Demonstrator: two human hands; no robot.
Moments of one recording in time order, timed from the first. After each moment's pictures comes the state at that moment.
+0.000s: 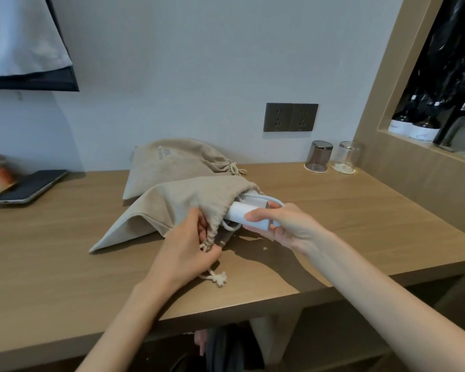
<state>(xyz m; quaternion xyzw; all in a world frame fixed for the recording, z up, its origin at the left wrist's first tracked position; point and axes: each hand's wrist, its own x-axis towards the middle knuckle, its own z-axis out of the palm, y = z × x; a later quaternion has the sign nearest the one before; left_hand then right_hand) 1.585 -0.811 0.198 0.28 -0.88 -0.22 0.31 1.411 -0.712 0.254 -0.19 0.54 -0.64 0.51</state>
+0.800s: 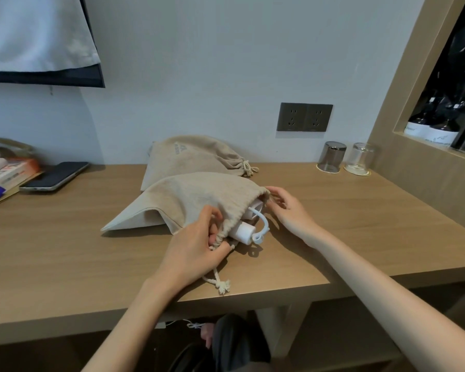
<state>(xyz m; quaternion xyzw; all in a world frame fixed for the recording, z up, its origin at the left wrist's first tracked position) 1.602 -0.802 0.194 0.26 -0.89 -0.22 0.29 1.380 -0.734 0.209 -0.49 0.72 -0.46 0.17</state>
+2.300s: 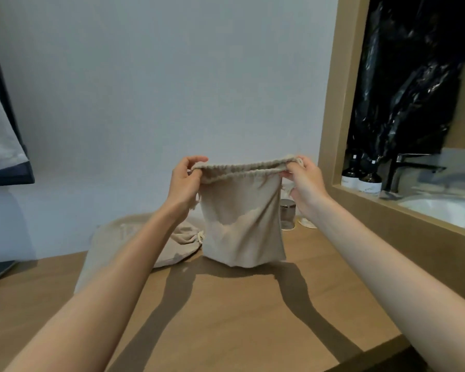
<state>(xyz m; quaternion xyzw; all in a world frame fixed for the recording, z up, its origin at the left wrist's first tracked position) 1.430 -0.883 0.377 0.19 -0.69 -0.50 0.49 1.292 -0.723 0.389 -0.28 0.56 -0.77 0.08</state>
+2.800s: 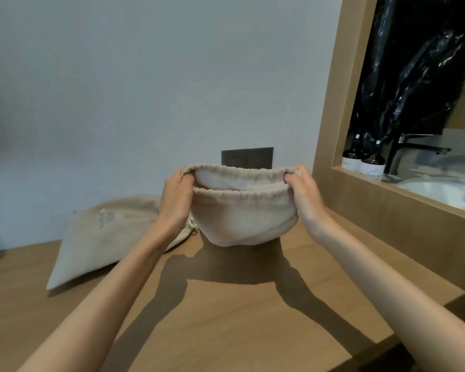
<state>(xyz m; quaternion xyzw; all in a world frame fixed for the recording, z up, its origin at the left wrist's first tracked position) 1.427 -0.872 0.330 0.22 -0.69 -0.48 0.50 1.297 -0.716 0.338 -0.35 0.67 -0.65 0.03</state>
